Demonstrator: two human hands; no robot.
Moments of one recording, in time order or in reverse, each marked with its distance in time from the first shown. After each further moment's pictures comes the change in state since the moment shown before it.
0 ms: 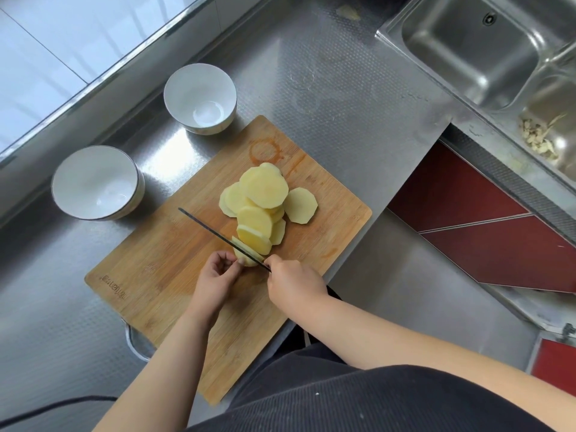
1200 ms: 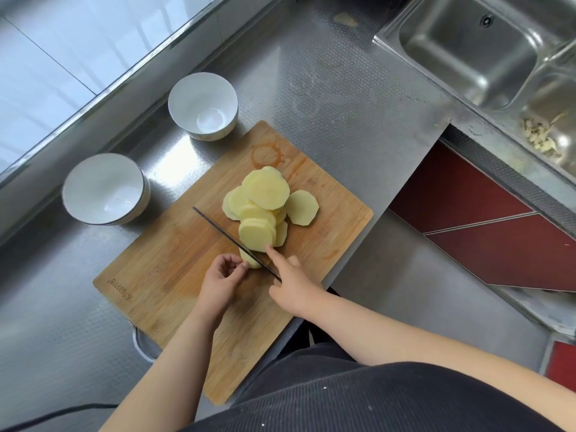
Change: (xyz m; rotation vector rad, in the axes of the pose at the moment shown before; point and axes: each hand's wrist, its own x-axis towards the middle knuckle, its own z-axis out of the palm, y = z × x) left_hand 0.003 -0.004 0.000 0.085 0.006 0.001; right_hand 0.007 0.012 0.012 0.408 -0.182 0.100
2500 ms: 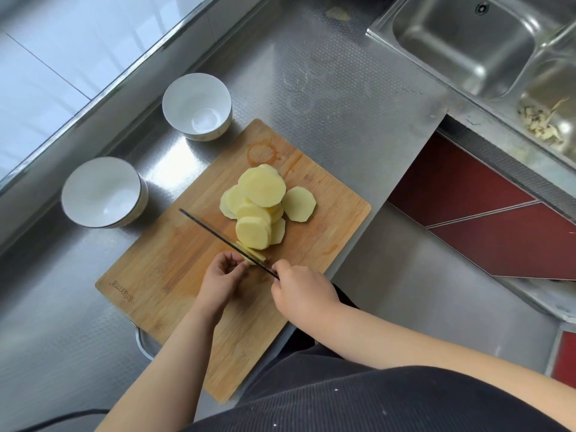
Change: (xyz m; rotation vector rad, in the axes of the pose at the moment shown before) left_hand -0.004 0.011 0.003 0.053 -0.017 -0.042; right_hand -0.040 -0.008 -0.008 -0.331 0.243 -0.184
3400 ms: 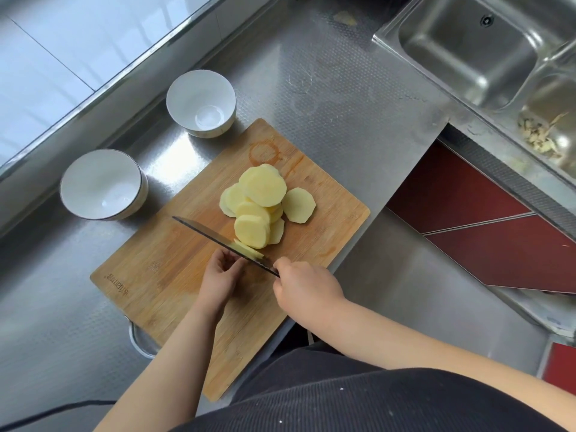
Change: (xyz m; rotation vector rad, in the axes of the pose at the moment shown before) left_hand -0.010 0.009 0.010 -0.012 0.062 0.035; right_hand -0.002 0.001 -0.020 -0.146 -0.009 -0.071
